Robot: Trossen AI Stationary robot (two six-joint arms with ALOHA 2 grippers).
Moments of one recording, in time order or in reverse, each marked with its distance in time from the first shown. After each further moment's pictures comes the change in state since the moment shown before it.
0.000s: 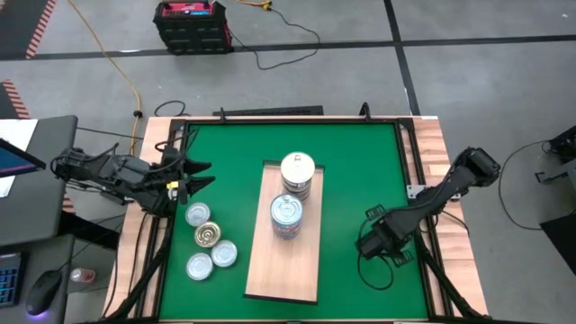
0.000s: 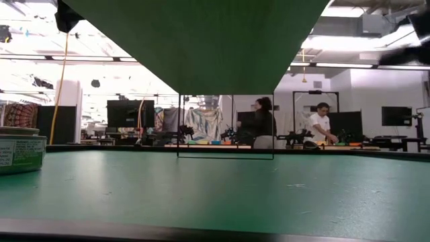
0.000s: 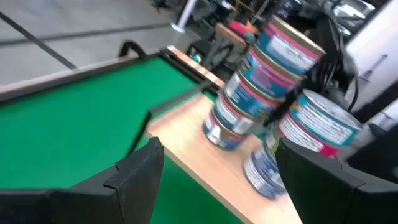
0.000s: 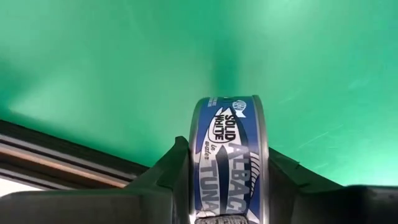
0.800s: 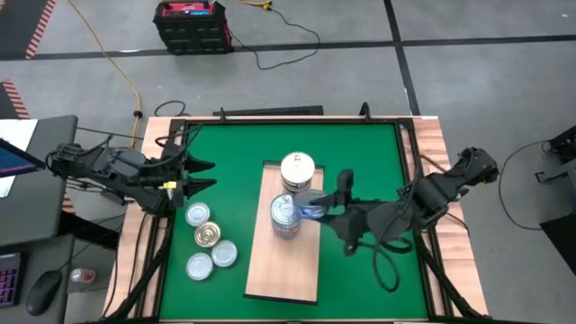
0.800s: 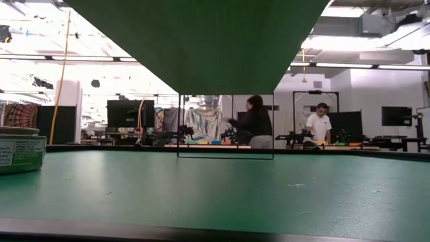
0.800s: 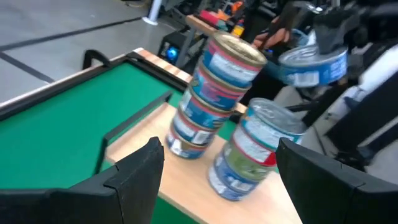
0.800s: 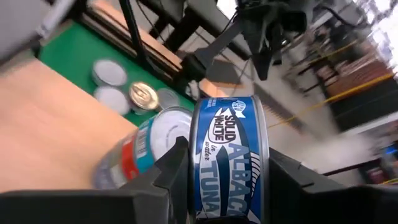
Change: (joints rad) left arm 0.001 0.164 0.228 -0.039 0.119 0.094; right arm -0.036 0.042 0.722 0.554 0.762 -0.577
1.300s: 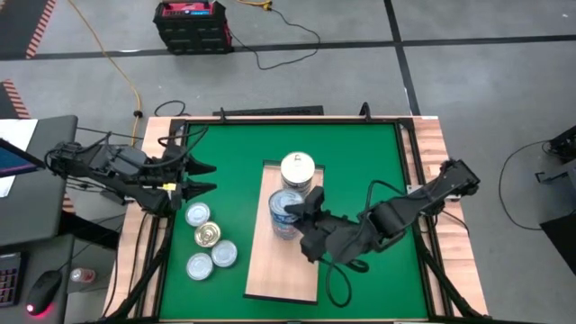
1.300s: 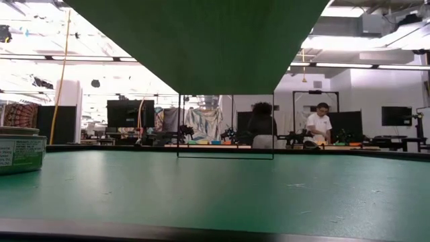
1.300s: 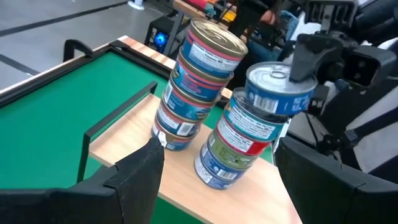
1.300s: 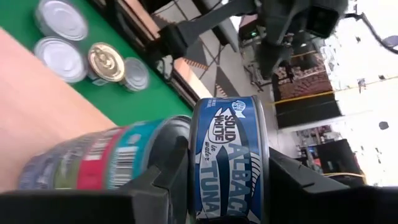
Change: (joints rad) left arm 0.000 0.052 0.082 -0.061 0.075 0.005; right arm -0.032 0.192 -0.001 0.183 0.182 -0.277
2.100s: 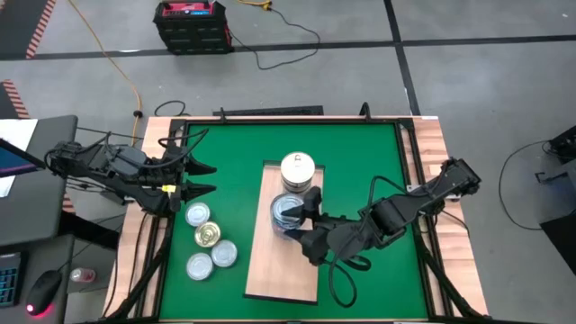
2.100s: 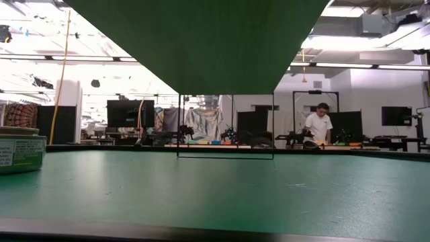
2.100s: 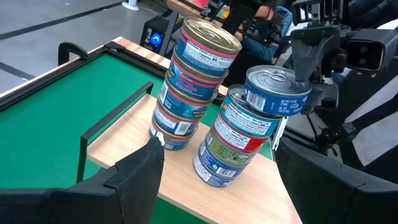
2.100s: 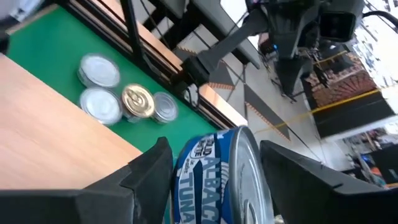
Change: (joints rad) left arm 0.000 0.000 0.000 0.003 0.021 0.035; right arm -0.011 -0.010 0.000 0.029 -0.159 0.158
